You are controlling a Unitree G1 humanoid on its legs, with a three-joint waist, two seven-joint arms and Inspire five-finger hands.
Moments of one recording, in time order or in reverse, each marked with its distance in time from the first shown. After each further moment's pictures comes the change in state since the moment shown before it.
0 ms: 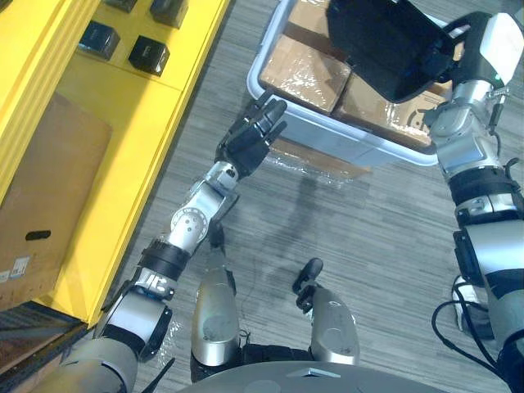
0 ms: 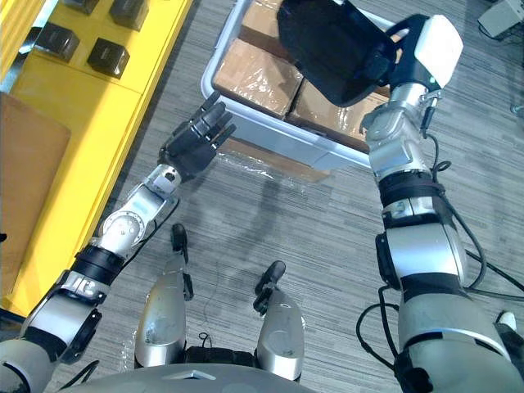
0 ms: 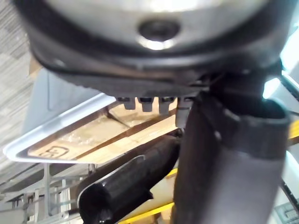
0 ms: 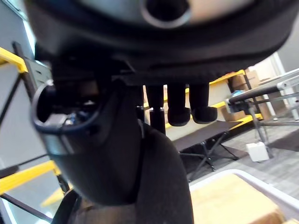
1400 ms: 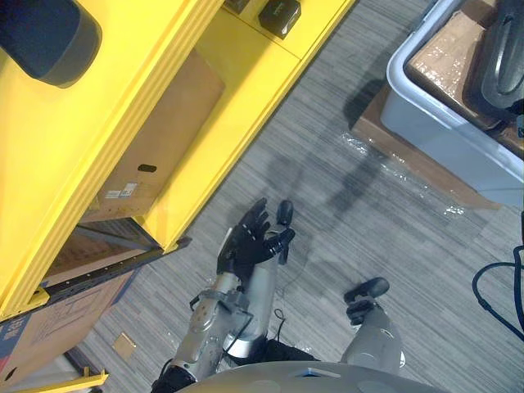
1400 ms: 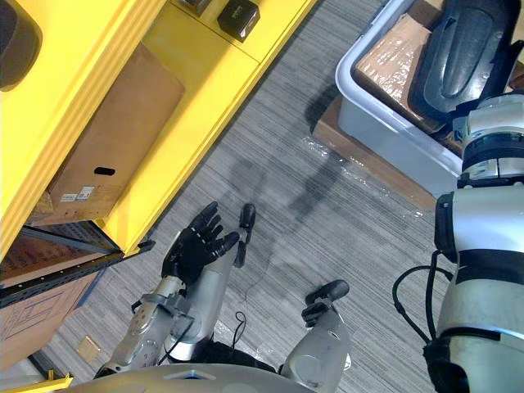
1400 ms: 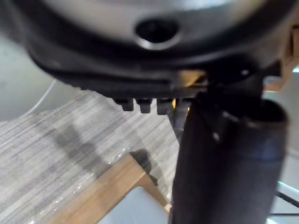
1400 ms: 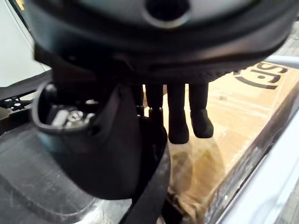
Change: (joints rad) left arm 0.763 -0.136 -0.138 -0.096 0.709 -0.438 0.006; right arm -0.349 -0.280 0.124 0.615 0.402 0.535 0.305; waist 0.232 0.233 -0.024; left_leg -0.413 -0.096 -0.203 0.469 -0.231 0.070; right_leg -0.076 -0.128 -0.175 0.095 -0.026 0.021
